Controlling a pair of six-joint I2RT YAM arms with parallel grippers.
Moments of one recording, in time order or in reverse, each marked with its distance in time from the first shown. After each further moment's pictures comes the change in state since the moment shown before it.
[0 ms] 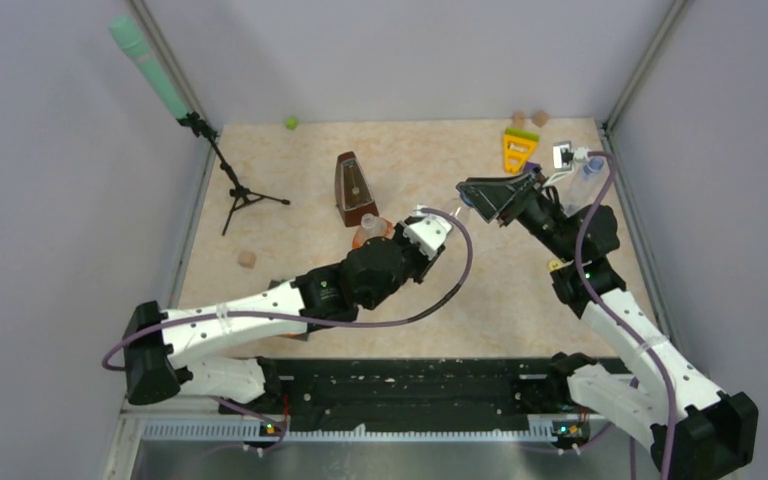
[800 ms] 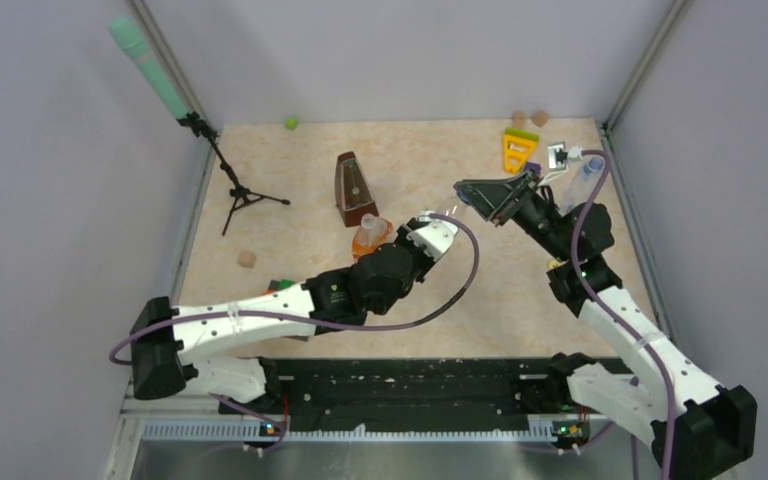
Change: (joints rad) left arm -0.042 0.048 0.000 0.031 -0.174 0.052; right arm 0.019 0.021 0.000 -0.006 0.028 0.026
